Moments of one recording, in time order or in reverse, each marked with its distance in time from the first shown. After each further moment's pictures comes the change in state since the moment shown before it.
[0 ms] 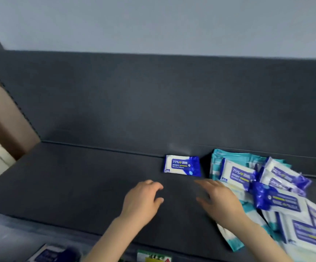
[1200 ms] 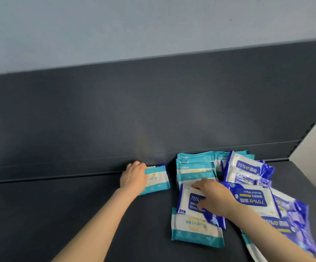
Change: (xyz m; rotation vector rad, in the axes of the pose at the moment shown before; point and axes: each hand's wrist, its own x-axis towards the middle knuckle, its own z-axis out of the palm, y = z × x) left_hand 0.175 0.048 0.057 0.240 -0.121 -0.063; right_hand 0.031 0.117 -0.018 -0.015 -0.208 0.177
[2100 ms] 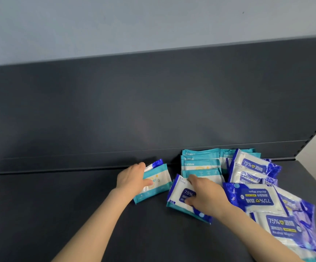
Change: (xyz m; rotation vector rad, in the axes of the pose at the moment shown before) left_hand -0.024 -0.010 -0.017 0.053 -0.080 0.005; right_hand -0.008 -0.048 -0.004 0.066 0.058 0.076
